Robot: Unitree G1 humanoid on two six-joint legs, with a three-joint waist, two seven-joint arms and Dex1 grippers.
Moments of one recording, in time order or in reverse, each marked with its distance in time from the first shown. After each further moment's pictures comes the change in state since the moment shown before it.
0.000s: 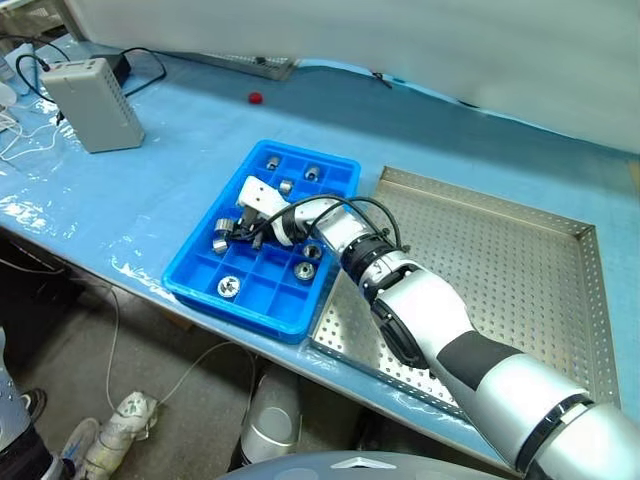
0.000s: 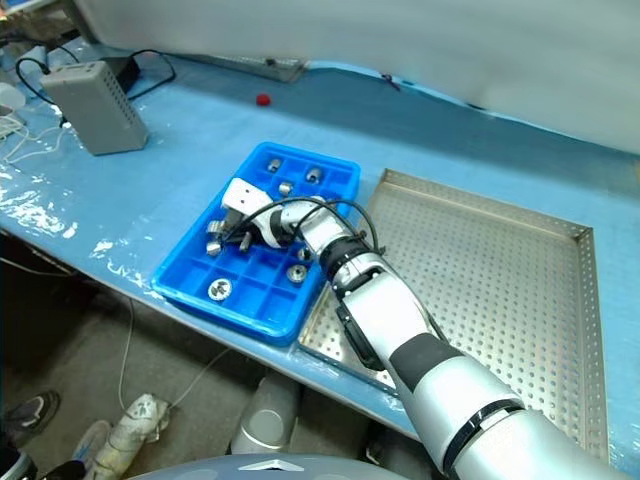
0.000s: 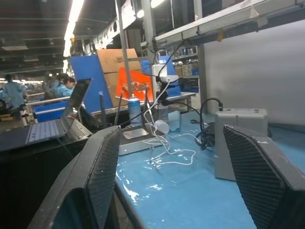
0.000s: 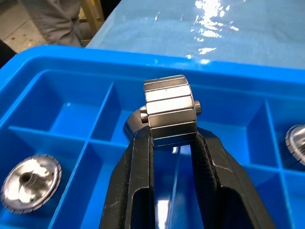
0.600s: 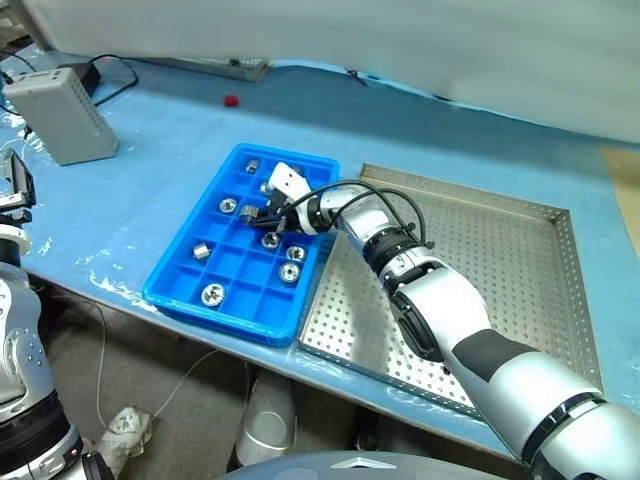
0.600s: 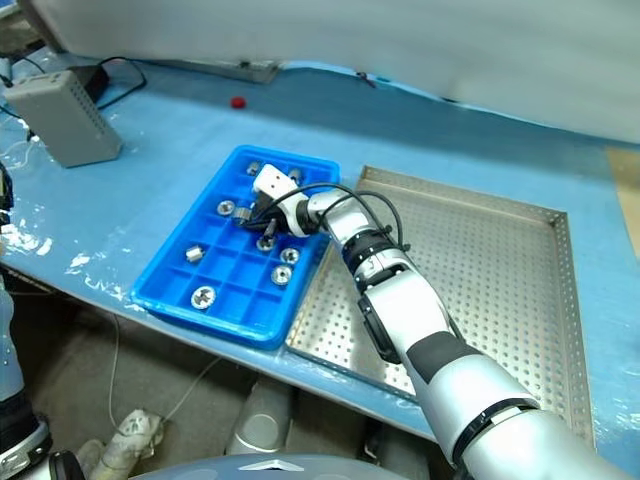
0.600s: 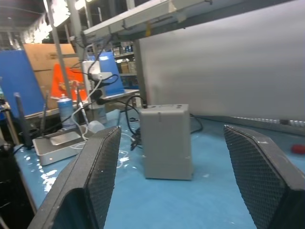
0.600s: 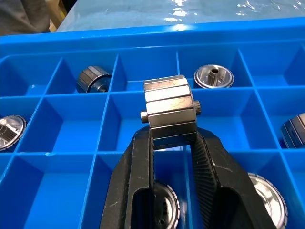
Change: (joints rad) left arm -0.101 0.017 -0.142 0.123 0.006 -0.042 -0.079; right arm 0.019 -0.094 -0.046 -0.078 0.034 0.085 0.037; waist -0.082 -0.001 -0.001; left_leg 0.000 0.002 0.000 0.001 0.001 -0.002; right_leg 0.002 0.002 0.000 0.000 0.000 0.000
